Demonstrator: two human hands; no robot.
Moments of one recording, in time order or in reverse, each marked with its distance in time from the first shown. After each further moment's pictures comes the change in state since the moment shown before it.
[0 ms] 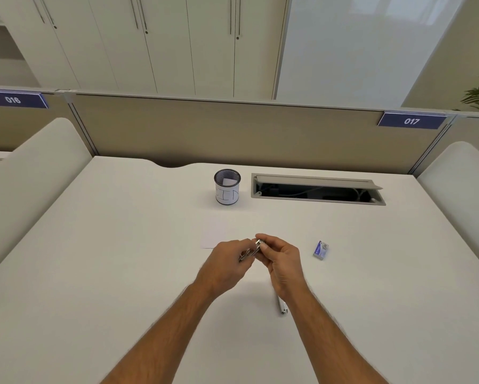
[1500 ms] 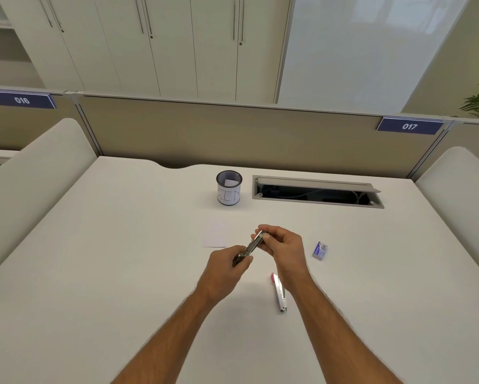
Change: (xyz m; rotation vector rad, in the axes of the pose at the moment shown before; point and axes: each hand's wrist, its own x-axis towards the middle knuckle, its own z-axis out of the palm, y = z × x) left_hand -0.021 -0.006 0.012 -0.205 0.087 -0.206; right_hand -0.007 -0.029 0.014 -0.298 0.052 -0.095
